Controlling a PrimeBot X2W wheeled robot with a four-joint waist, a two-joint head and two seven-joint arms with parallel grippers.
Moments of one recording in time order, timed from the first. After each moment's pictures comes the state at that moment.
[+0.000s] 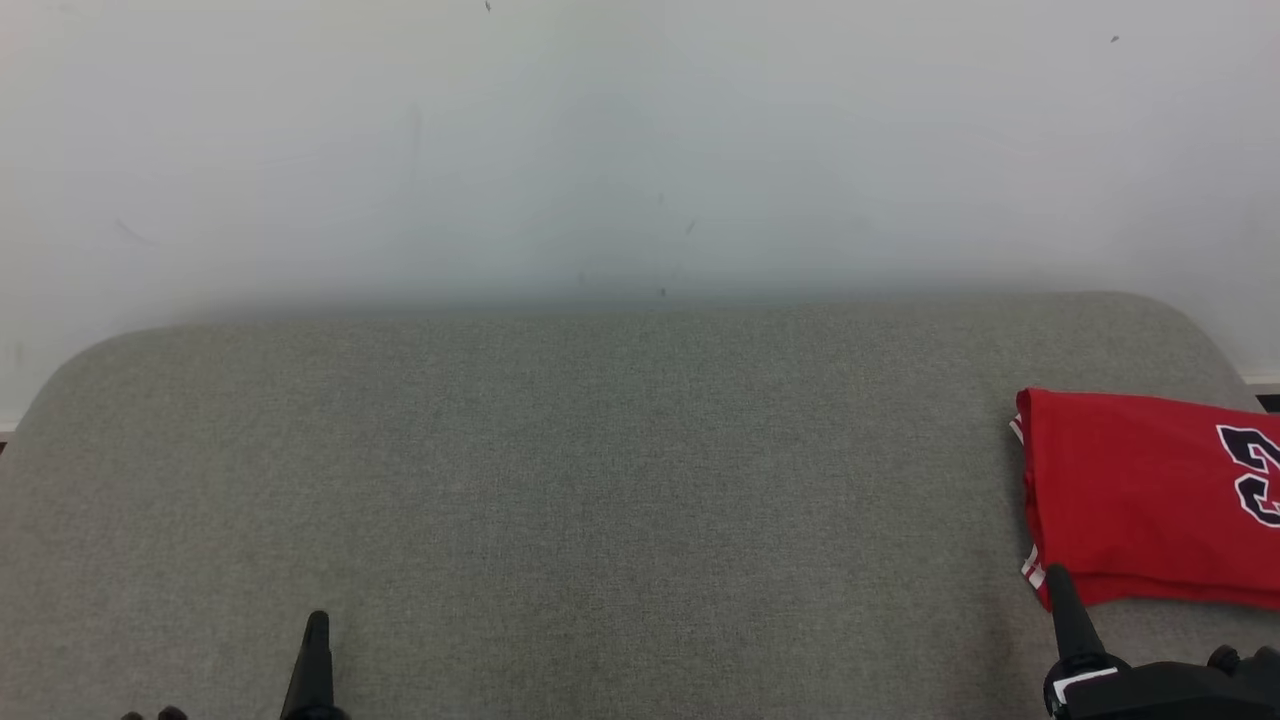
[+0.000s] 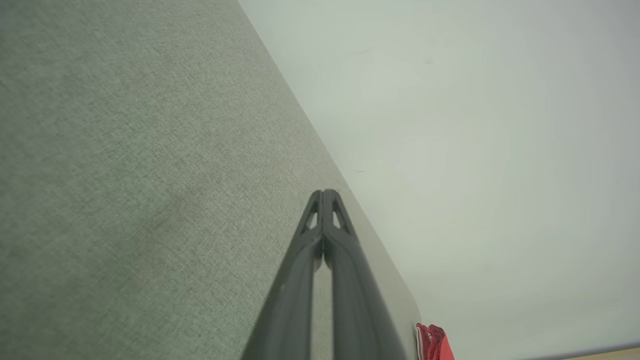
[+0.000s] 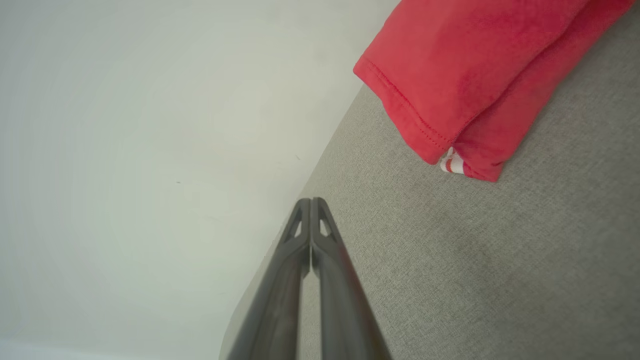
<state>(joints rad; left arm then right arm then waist) -0.04 0.05 0.04 0.31 -1.13 -0.13 -0.05 -0.02 -0.05 -0.16 0.26 1.07 0.13 0.05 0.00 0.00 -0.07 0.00</state>
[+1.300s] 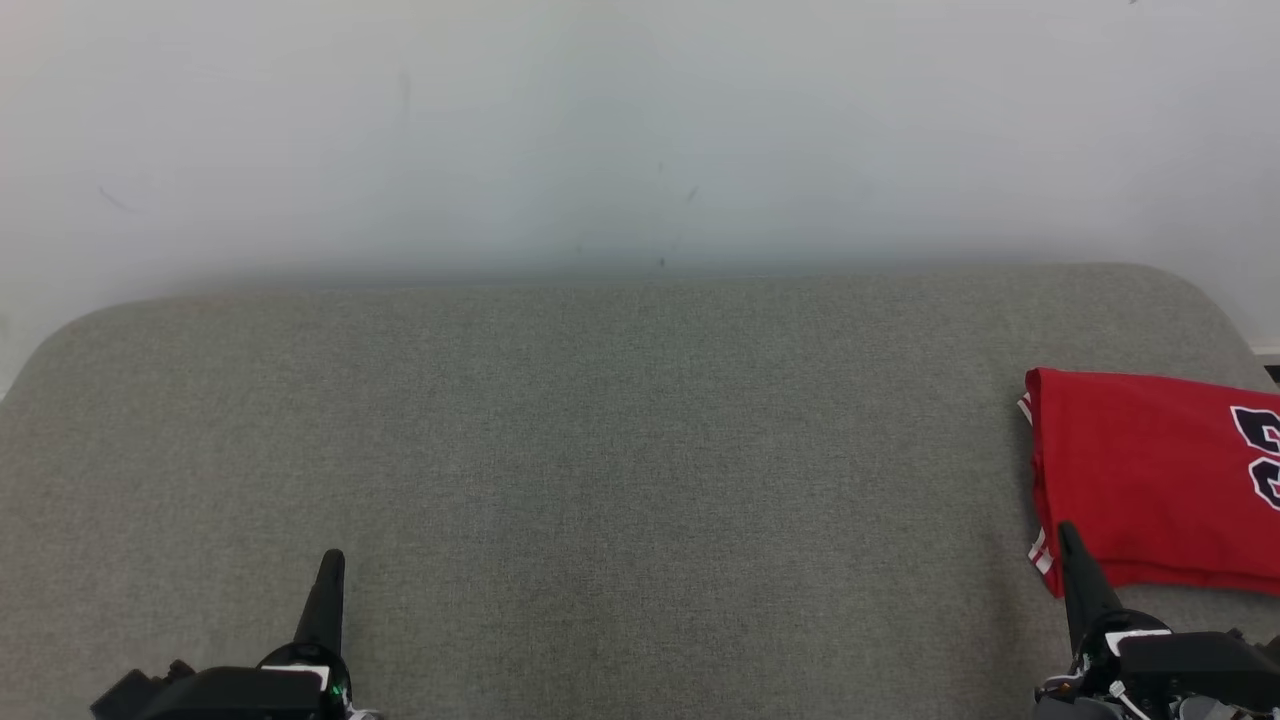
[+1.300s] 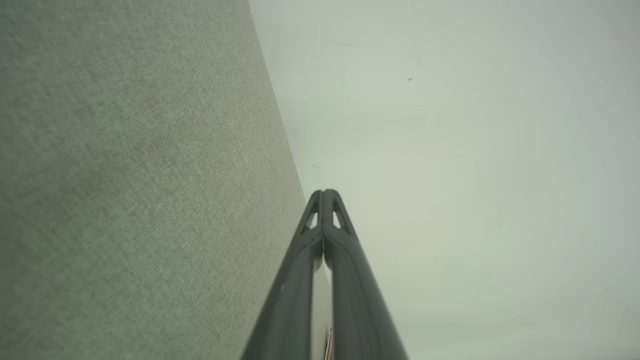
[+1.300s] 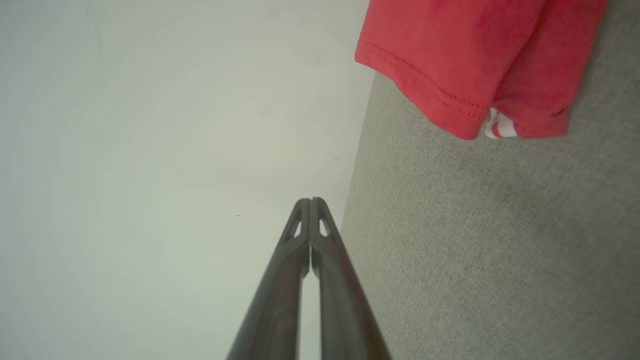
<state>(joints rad) -0.13 0.05 0.03 0.31 -1.45 -0.13 0.03 -0.08 -0.05 -0.19 0.25 1.42 0.13 0.12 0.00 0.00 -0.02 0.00</state>
